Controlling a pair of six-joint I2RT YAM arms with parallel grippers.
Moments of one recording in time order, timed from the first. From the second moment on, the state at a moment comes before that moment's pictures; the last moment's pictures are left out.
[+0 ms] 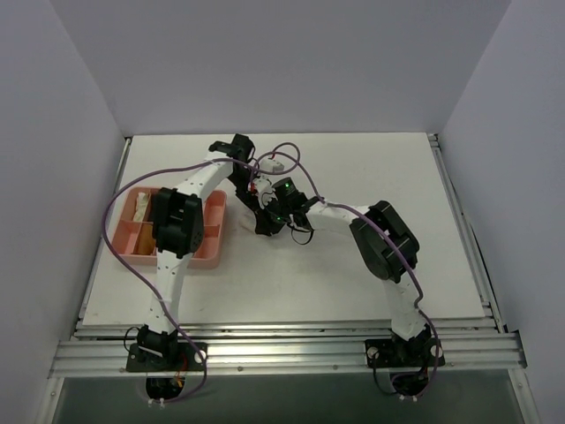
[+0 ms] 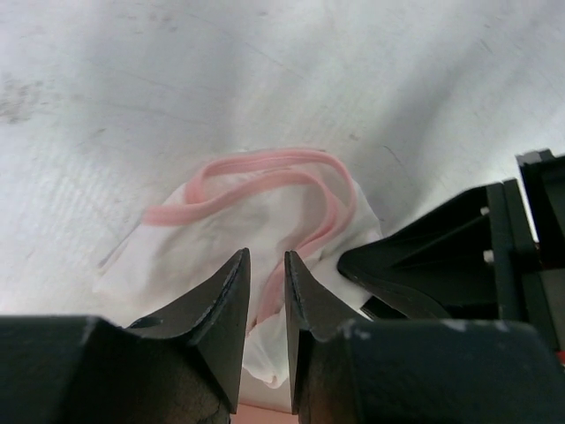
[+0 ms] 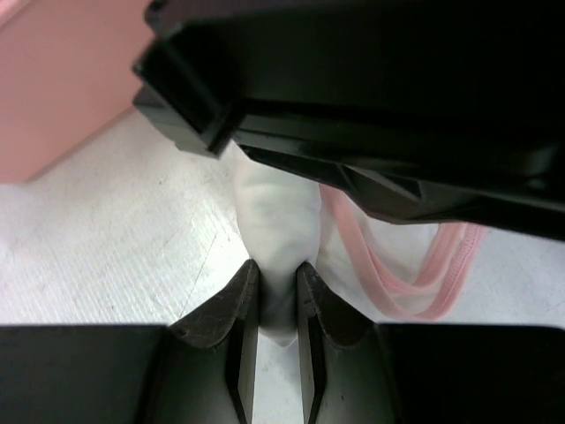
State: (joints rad) left arm -0.38 2.40 2.14 -1.11 0.50 0.51; right arm 0.68 2.11 1.34 -0.01 -0.40 -0.07
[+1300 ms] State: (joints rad) left arm -0.31 2.21 2.20 -0.86 0.11 0.10; right arm 0.62 2.14 1.37 0.00 -0.35 0.15
